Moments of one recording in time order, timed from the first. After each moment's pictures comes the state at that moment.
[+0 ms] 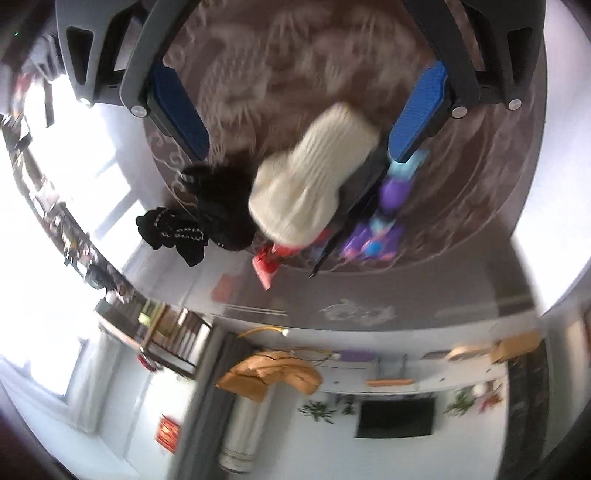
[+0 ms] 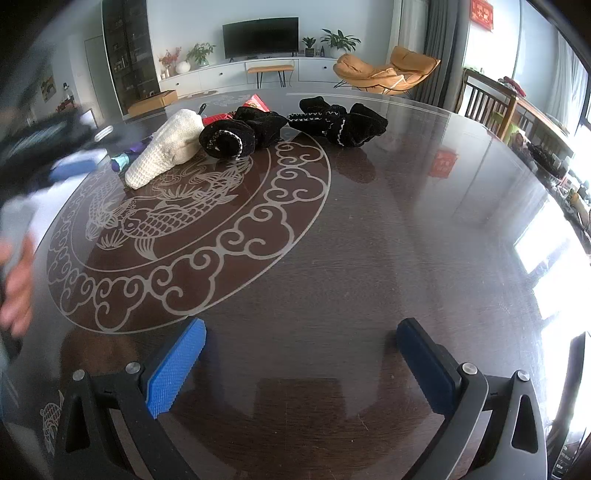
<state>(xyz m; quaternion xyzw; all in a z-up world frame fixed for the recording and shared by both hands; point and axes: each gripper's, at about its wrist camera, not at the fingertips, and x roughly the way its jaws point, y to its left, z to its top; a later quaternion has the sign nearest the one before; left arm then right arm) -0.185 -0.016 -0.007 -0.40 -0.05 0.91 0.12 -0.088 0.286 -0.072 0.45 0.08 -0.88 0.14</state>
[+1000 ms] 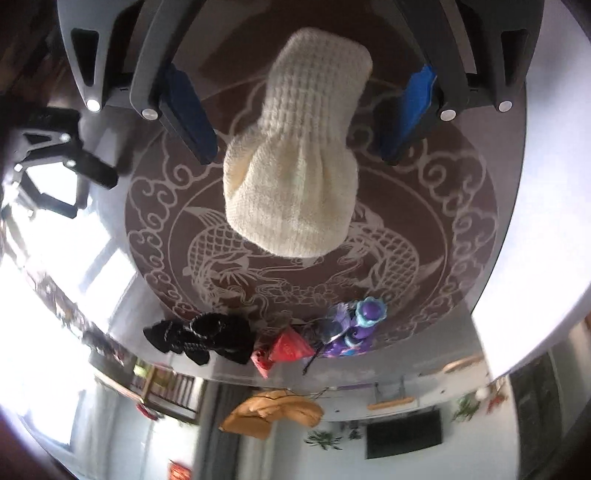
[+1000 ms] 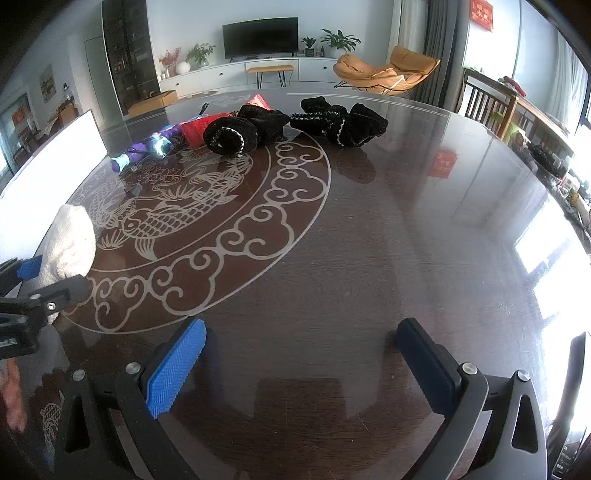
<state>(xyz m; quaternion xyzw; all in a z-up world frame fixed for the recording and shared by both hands) -0.077 -0.027 -0.043 -0.46 0.02 0.88 0.10 -0.089 0.286 -0.072 0.45 0.08 -0.88 0.14</state>
